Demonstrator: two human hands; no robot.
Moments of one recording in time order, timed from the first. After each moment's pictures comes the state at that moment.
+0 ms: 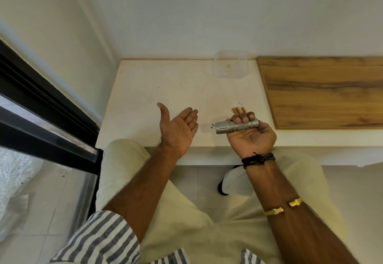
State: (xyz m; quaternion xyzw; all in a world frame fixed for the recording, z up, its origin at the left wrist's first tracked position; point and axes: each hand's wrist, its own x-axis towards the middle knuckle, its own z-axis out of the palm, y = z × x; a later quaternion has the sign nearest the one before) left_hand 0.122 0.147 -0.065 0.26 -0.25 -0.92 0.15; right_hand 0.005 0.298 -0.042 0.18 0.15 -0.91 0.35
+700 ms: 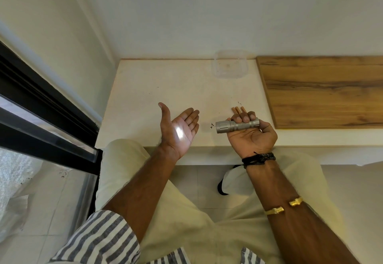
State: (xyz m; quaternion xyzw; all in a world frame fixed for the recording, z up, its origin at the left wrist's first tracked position) left_hand 0.121 0.151 -0.063 0.26 -0.26 -0.92 0.14; right_hand 0.004 0.301 -0.044 0.16 0.13 -0.91 0.36
